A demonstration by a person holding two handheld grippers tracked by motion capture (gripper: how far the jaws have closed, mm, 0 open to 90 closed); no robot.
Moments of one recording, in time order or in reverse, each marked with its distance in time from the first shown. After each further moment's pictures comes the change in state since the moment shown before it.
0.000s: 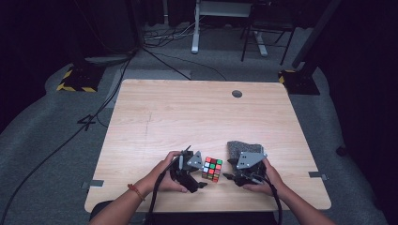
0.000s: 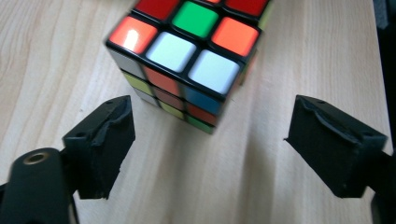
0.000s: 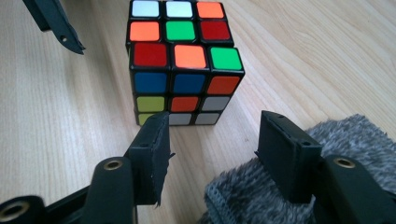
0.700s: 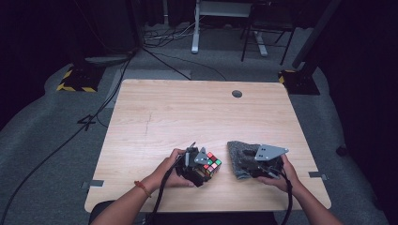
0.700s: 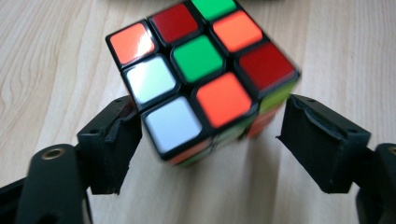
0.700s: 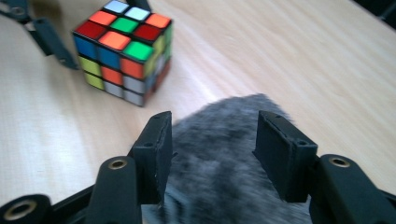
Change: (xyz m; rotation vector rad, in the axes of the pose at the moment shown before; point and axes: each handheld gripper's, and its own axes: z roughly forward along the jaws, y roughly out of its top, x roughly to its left) left arm -0.002 0.007 0.009 0.018 0.078 -0.007; right arm -0.023 -0.011 -0.040 -0.041 -0.098 0.047
